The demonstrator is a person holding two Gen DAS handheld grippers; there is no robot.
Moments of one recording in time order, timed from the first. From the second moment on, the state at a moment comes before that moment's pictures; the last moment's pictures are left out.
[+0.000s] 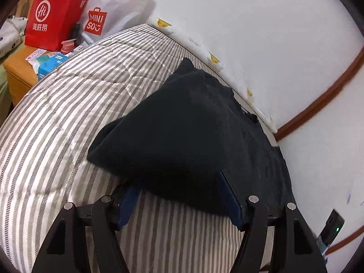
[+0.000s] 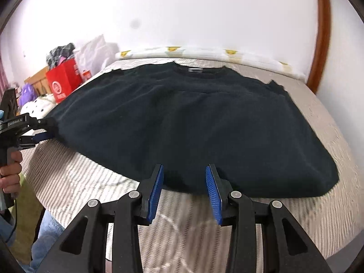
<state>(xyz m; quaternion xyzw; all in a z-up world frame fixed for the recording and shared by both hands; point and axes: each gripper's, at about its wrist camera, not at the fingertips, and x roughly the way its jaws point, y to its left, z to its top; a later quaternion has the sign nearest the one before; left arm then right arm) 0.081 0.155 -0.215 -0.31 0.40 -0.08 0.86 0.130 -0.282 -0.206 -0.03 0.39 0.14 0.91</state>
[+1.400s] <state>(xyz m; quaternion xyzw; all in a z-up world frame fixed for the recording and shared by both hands) 0.130 -0.097 -0.164 -0.06 0.43 -0.29 0.85 0.120 -0.432 -0.180 0.05 0.37 0.00 0.93</state>
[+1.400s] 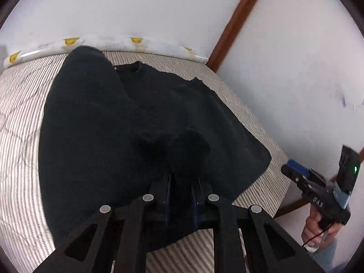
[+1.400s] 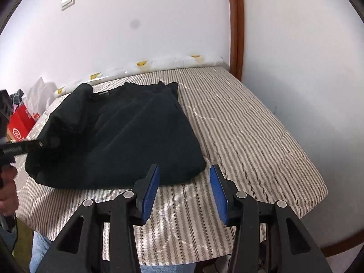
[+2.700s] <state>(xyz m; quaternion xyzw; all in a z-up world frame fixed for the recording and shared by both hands) 0.127 -0.060 -0.206 -0.04 0.45 -0.24 0.86 0.236 -0.314 -0.138 0.10 0.32 0.16 0.93</state>
